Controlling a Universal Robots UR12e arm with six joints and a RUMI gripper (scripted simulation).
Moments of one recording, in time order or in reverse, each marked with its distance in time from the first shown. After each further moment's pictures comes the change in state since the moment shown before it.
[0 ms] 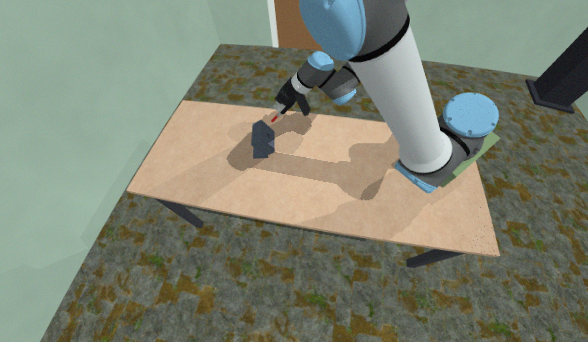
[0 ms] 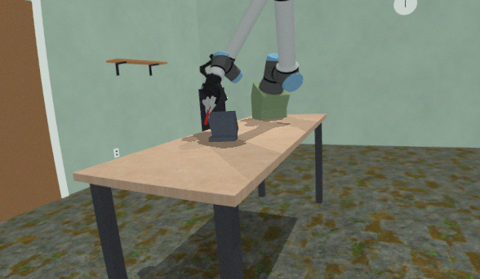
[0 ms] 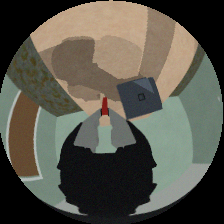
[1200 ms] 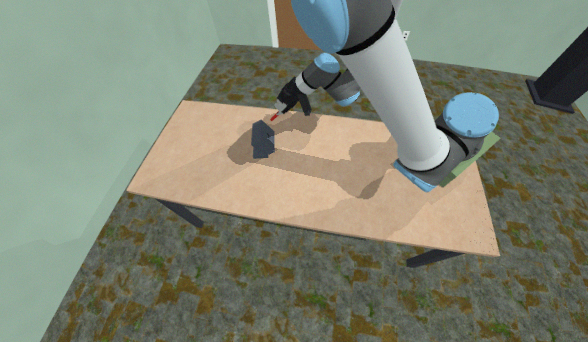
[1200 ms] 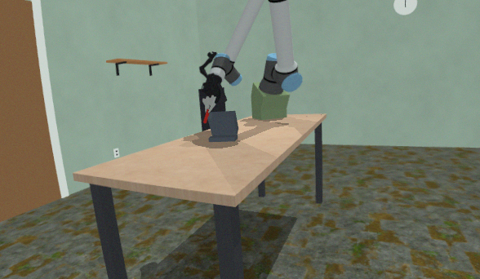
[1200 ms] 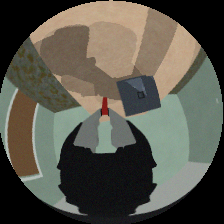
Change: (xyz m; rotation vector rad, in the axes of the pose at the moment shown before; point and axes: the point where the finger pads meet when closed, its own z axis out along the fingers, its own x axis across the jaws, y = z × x) arm -0.002 0.003 -0.005 -0.075 0.026 -0.022
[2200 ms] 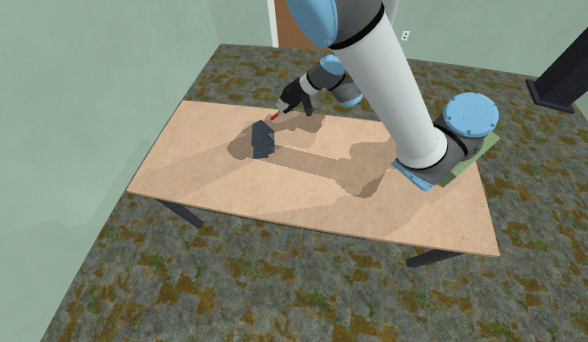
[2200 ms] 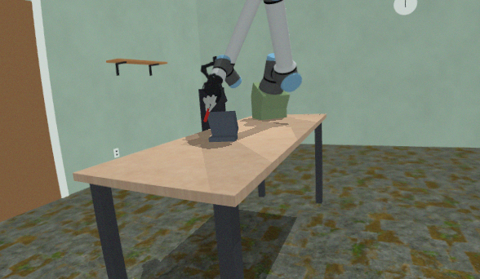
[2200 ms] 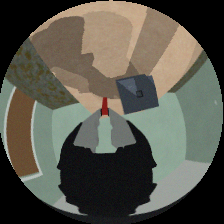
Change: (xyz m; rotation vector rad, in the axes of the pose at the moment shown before) arm 0.000 -0.001 -0.006 -0.057 0.022 -0.020
